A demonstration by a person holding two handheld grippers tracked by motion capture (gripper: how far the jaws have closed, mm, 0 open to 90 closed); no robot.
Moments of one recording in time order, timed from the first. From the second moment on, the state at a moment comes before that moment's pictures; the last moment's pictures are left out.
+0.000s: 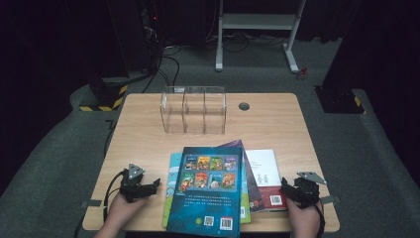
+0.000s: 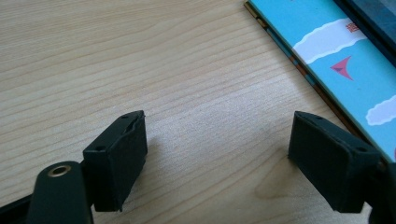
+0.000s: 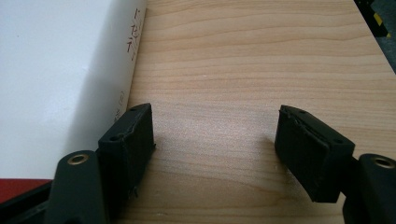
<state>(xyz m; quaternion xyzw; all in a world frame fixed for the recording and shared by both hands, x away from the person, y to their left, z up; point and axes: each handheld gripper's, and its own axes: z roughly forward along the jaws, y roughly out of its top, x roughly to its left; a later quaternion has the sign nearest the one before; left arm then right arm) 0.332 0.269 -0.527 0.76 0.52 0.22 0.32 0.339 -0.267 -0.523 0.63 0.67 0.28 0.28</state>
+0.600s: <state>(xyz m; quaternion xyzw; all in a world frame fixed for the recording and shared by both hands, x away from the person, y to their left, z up) 0.317 0.266 -0.469 0.76 0.51 0.22 0.36 0.339 -0.268 -0.523 0.63 0.67 0.28 0.27</state>
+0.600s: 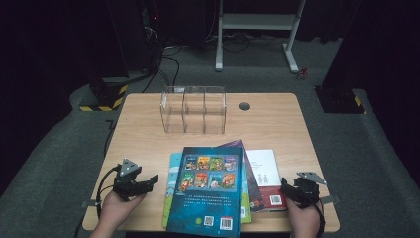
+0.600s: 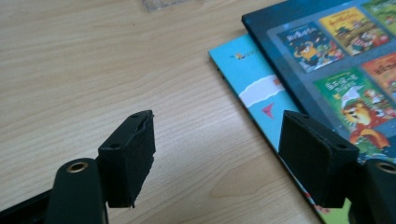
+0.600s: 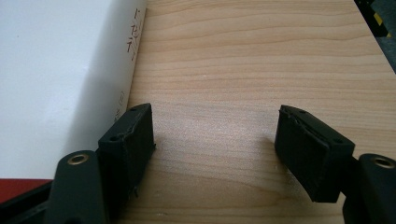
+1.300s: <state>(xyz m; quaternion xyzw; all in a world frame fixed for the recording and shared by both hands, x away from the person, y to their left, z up) 0.299 0.258 -0.432 0.75 0.47 0.23 0.40 0.339 -0.268 -0.523 0.63 0.67 0.28 0.28</state>
